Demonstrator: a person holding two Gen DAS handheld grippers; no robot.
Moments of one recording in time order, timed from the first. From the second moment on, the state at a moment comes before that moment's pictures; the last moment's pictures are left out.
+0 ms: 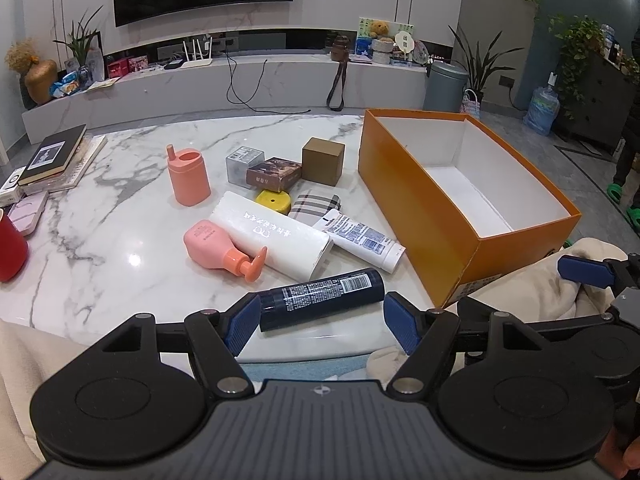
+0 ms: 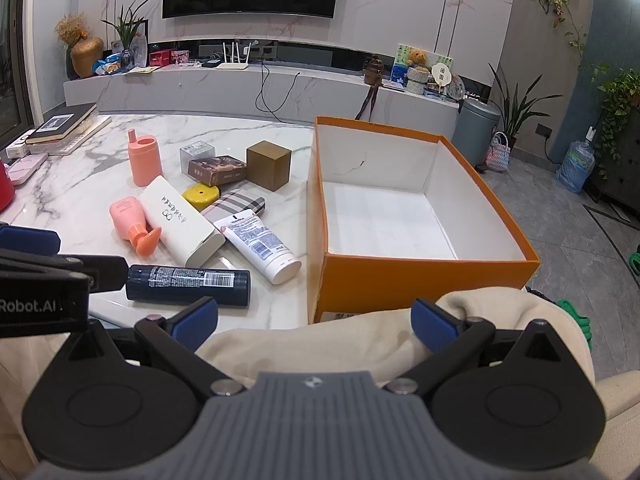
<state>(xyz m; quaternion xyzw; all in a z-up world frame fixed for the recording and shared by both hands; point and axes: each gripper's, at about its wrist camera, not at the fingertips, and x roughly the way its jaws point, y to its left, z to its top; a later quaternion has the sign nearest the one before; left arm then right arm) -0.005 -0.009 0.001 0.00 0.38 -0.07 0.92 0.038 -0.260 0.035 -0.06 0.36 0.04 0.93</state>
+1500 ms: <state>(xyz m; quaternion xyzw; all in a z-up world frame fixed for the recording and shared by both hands) 0.174 0.091 -0.079 -0.13 0.54 0.08 0.83 0.235 -0.125 -0.040 -0.13 0.42 0.30 0.84</state>
